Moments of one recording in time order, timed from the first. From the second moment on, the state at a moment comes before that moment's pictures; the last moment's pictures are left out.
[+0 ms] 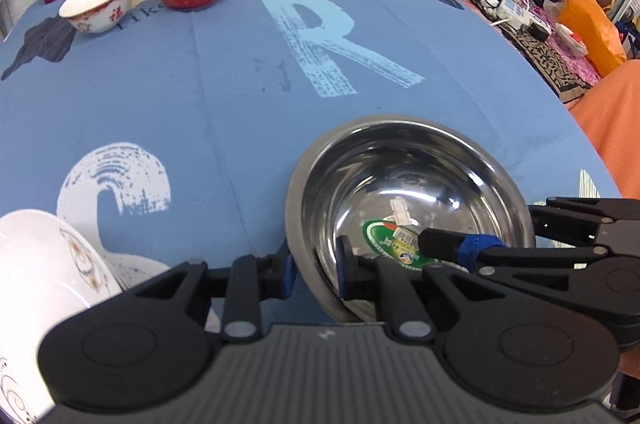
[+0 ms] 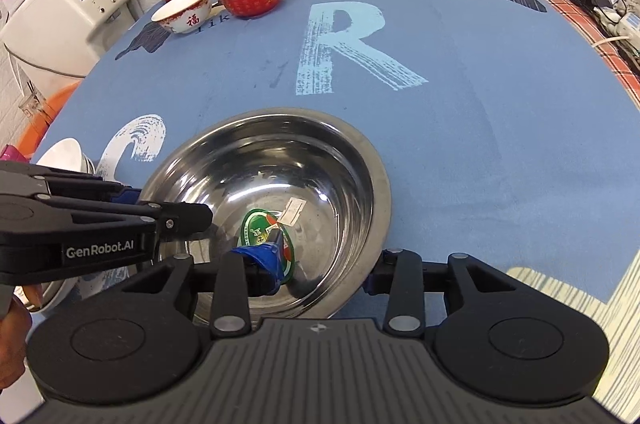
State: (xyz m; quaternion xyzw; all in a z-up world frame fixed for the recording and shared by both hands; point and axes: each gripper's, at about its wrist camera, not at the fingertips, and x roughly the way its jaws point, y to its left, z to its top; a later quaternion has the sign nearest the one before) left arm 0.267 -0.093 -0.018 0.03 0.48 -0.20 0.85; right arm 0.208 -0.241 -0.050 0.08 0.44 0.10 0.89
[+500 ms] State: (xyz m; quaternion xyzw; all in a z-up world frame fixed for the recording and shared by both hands) left arm 0.272 -0.058 0.016 -0.01 0.46 -0.21 0.86; right arm 0.208 -0.294 -0.032 0.18 0.42 0.05 0.89
